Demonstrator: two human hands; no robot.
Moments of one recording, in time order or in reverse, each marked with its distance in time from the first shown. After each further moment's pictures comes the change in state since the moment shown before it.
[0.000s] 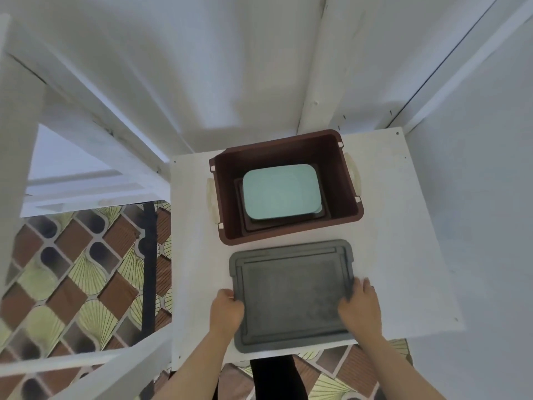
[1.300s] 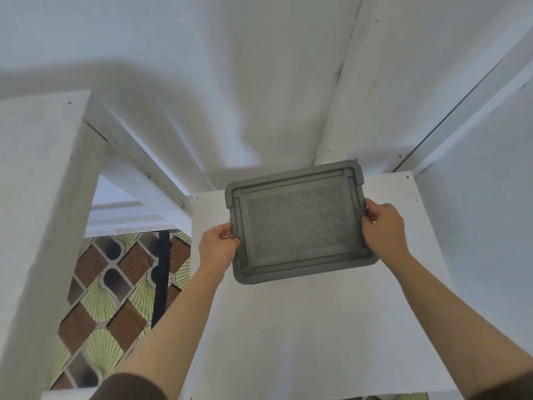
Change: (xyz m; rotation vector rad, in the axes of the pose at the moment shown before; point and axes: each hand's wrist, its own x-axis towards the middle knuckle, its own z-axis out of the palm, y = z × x) left_hand 0.011 0.162 -0.100 -0.312 0.159 0.444; right_hand 0.064 -0.143 -0.170 0.196 0.378 -0.423
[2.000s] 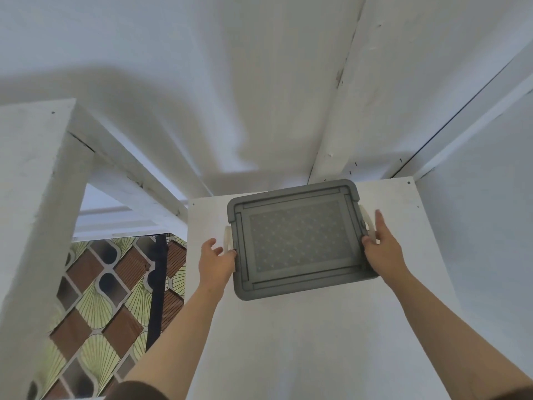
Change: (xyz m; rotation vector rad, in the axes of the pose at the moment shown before) left_hand 0.006 -0.013 0.011 -0.058 0.054 -0.224; right_hand -0.002 0.017 0.013 0.264 -0.152 0.287
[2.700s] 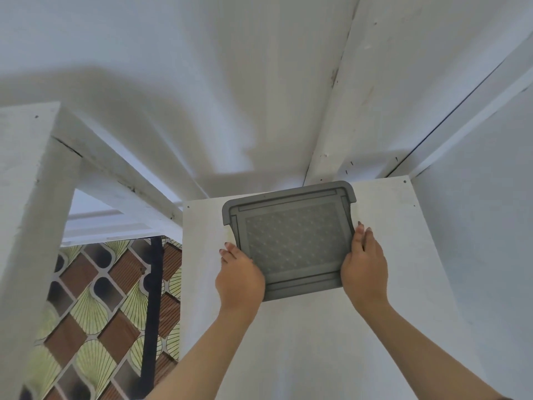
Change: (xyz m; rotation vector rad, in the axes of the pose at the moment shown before) left_hand -0.031 -0.010 0.042 1.136 0.101 0.372; right_hand -0.022 0.018 0.049 -0.586 0.322 -0.320
